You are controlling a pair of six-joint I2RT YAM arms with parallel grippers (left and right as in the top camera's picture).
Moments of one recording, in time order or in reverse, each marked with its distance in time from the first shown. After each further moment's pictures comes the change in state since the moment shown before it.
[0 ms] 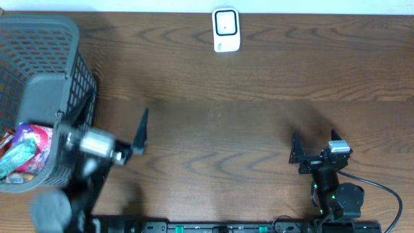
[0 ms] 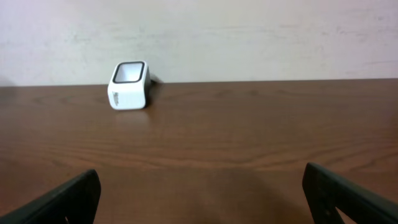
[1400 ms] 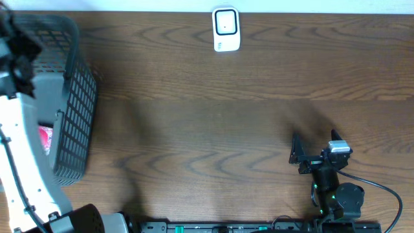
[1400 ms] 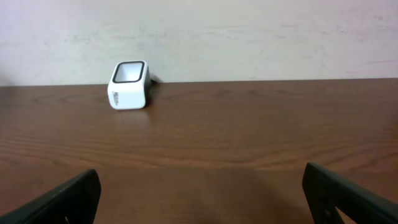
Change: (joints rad) left arm 0.407 1.064 1.049 -0.963 -0.856 -0.562; right arm 0.000 0.000 0.000 0.000 0.000 0.000
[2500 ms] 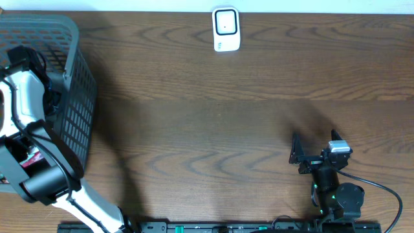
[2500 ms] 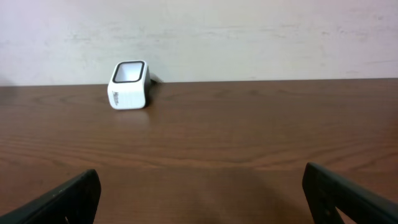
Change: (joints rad) left arm 0.103 0.436 -0.218 -0.077 -0.039 -0.338; right arm 0.000 0.000 0.000 0.000 0.000 0.000
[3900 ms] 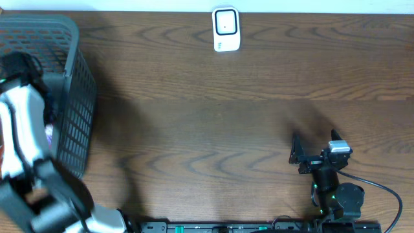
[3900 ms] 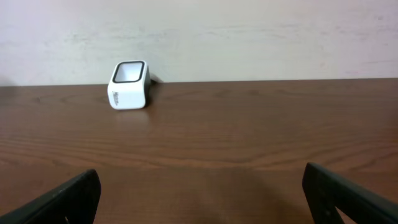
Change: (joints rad) left arm 0.001 -0.292 -0.141 0.049 0.060 -0.135; right arm 0.000 0.000 0.000 0.000 0.000 0.000
